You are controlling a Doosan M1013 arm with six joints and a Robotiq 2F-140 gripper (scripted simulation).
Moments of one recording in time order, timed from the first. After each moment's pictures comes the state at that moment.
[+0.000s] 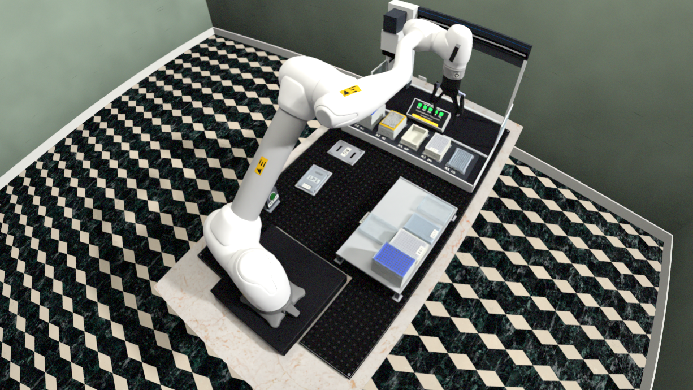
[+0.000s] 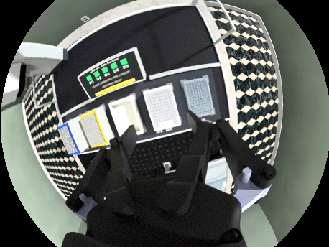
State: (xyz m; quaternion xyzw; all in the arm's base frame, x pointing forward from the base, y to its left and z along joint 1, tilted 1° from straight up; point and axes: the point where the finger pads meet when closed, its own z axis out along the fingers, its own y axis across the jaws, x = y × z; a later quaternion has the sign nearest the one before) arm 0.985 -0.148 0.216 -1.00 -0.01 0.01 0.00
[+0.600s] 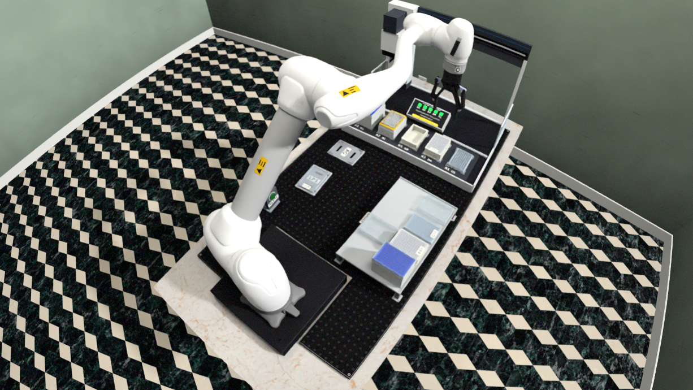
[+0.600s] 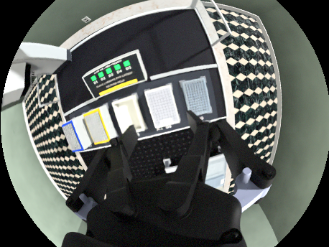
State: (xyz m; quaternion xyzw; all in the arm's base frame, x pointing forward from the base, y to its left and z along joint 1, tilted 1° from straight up) arm 0.985 -0.148 0.243 -1.00 -0.01 0.01 0.00
